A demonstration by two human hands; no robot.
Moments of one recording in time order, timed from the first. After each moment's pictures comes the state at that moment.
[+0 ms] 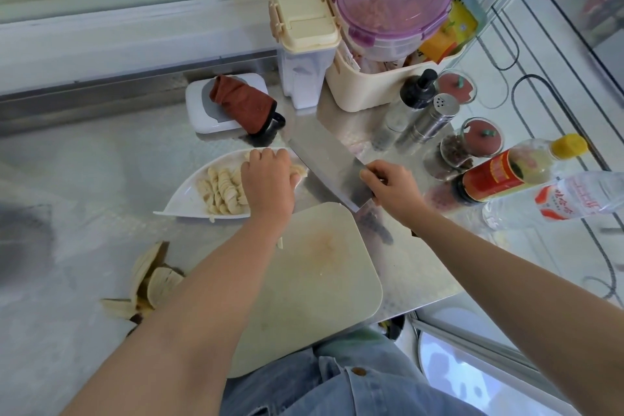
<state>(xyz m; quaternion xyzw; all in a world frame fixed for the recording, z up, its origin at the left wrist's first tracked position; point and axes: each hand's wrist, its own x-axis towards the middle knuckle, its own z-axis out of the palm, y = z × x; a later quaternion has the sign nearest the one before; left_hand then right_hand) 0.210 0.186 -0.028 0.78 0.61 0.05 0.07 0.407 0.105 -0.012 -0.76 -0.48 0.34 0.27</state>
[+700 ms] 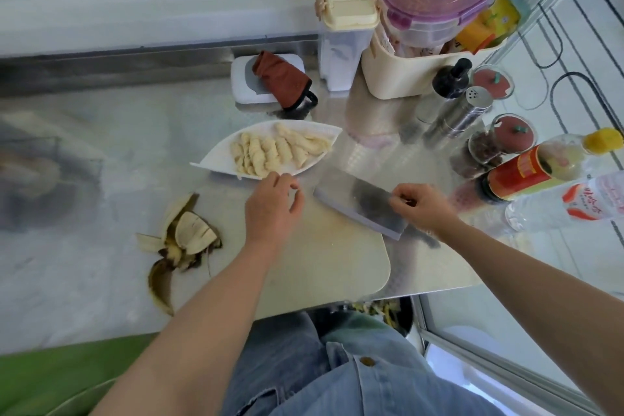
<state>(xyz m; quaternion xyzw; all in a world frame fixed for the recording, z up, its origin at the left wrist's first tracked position) 0.151 0.090 -0.041 0.76 0.61 0.19 0.15 0.427 0.050 -0.028 -0.72 -0.57 0.37 0.15</state>
